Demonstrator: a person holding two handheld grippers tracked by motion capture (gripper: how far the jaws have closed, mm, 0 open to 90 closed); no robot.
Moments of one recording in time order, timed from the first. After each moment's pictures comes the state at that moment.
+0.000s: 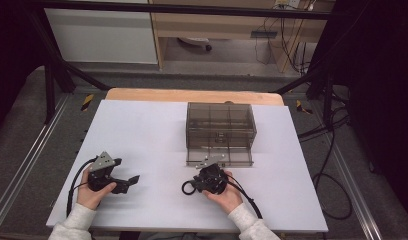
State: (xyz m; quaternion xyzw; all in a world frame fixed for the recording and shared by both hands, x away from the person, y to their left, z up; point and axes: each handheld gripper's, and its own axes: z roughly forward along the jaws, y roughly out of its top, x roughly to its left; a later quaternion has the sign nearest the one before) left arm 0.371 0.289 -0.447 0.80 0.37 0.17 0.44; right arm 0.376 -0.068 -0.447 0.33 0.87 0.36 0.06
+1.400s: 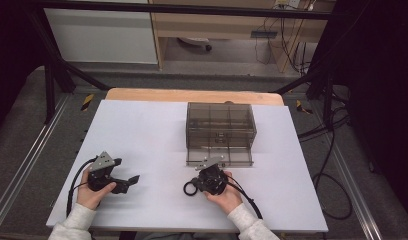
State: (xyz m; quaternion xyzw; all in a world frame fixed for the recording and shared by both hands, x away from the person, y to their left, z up) left arm 0.371 0.289 -0.447 0.80 0.37 0.16 0.44; right arm 0.373 -0.067 -0.446 0.32 0.87 0.36 0.07
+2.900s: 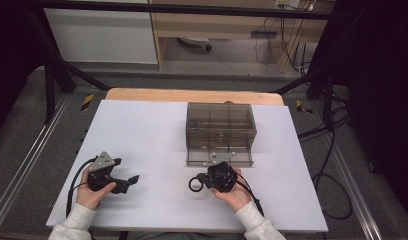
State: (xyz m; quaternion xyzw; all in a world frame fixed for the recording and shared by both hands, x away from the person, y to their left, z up) left arm 0.371 0.289 -0.446 0.80 0.37 0.17 0.44; right arm 0.368 -0.089 -0.416 0.31 0.87 0.38 0.08
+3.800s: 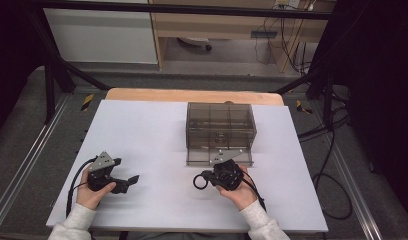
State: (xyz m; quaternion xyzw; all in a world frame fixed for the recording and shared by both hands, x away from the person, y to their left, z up) left arm 0.371 0.289 -0.446 0.80 0.37 0.17 0.44; right arm 0.368 -0.103 -0.404 0.31 0.86 0.39 0.09
